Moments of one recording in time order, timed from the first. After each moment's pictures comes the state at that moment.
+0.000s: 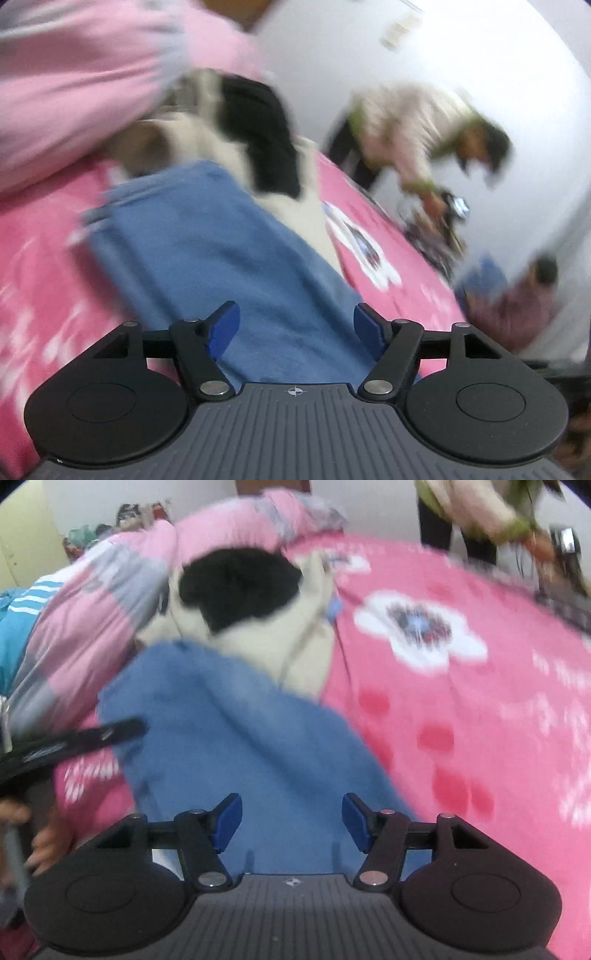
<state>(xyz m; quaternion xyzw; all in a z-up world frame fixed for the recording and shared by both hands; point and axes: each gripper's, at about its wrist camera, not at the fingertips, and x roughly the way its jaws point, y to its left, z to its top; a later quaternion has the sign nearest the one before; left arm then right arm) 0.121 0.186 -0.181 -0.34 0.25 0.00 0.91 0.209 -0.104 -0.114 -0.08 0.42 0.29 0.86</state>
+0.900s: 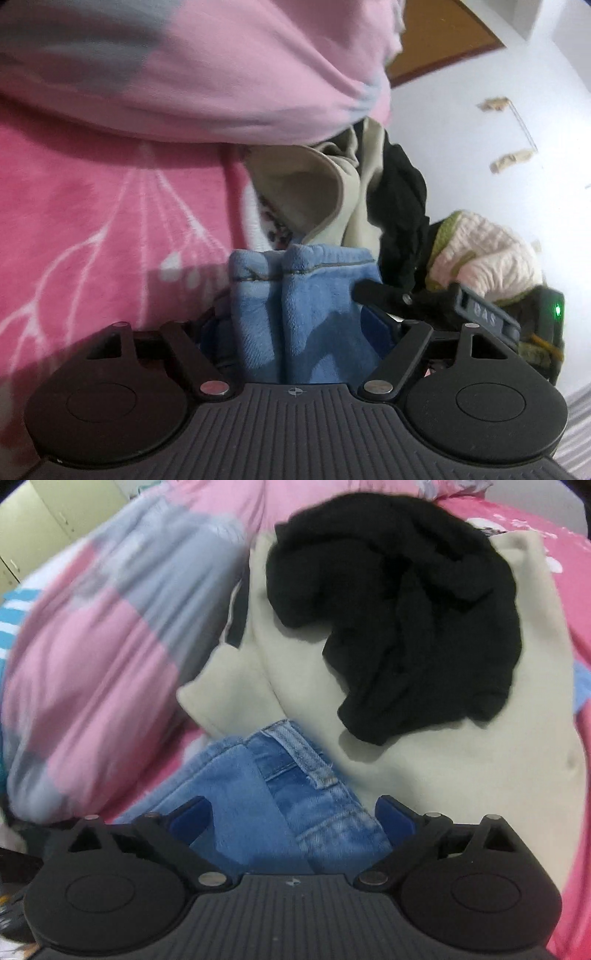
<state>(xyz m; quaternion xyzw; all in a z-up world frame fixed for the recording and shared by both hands) 0.155 0.270 -0.241 -0.53 0.17 0.09 0.83 0.370 0.129 -0.181 -0.06 0.50 0.44 0.74</state>
